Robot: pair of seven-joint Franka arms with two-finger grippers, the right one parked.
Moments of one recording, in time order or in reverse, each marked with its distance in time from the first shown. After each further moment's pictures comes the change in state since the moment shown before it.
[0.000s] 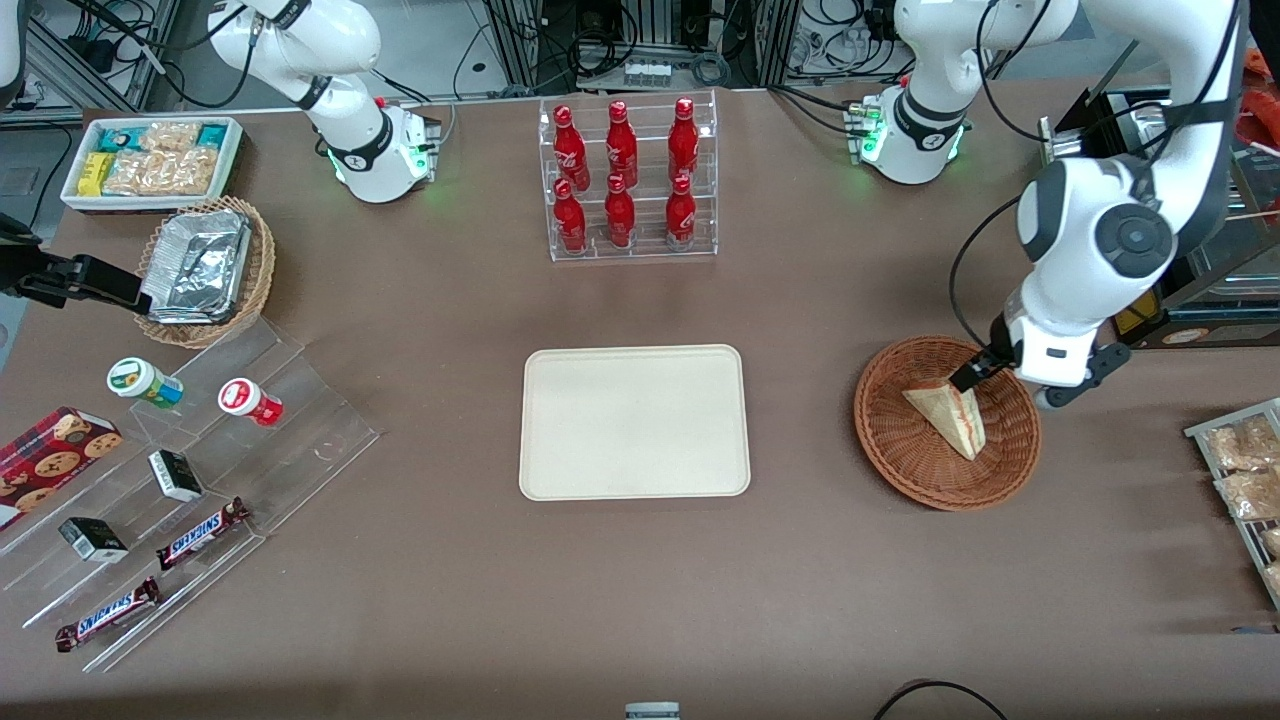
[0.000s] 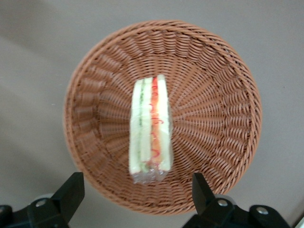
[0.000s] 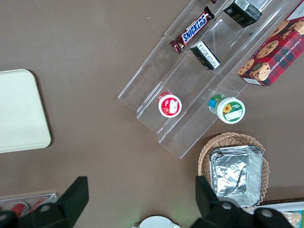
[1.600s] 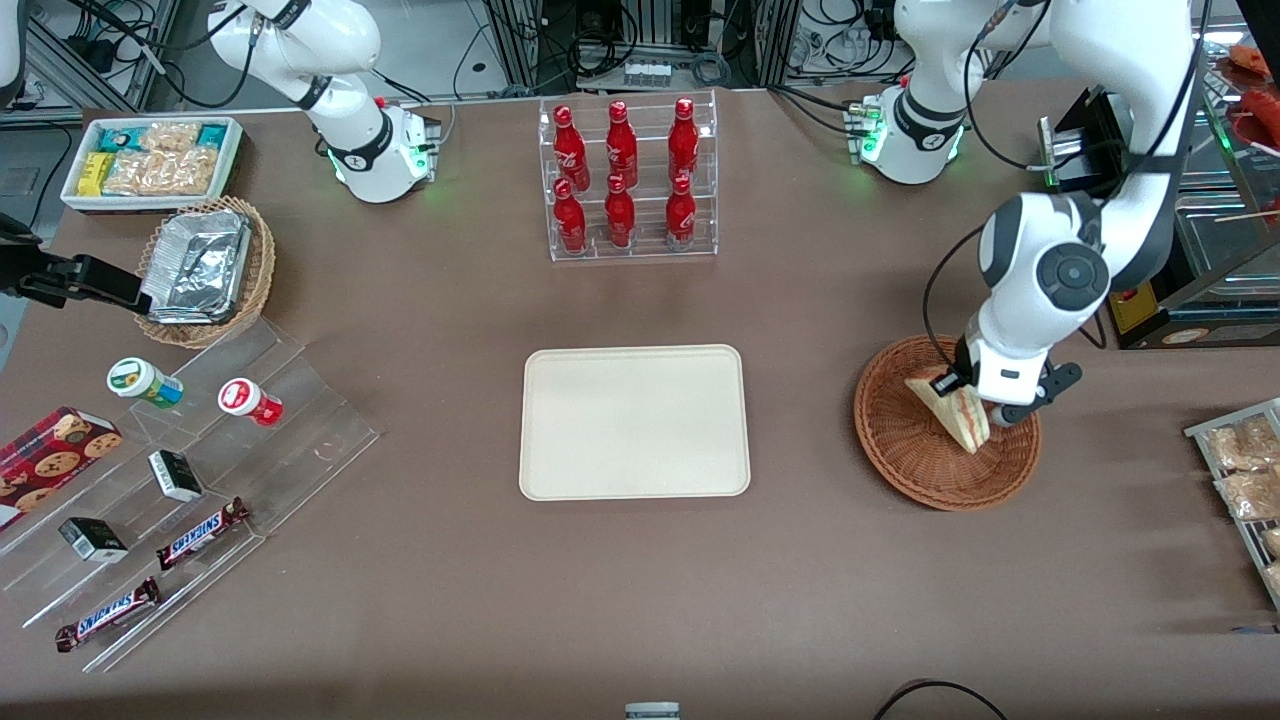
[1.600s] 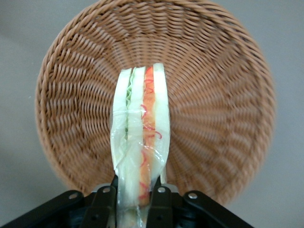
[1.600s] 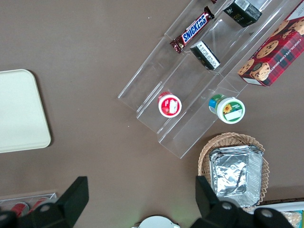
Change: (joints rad) arm -0.046 0.040 -0.016 0.008 0.023 -0.016 -0.033
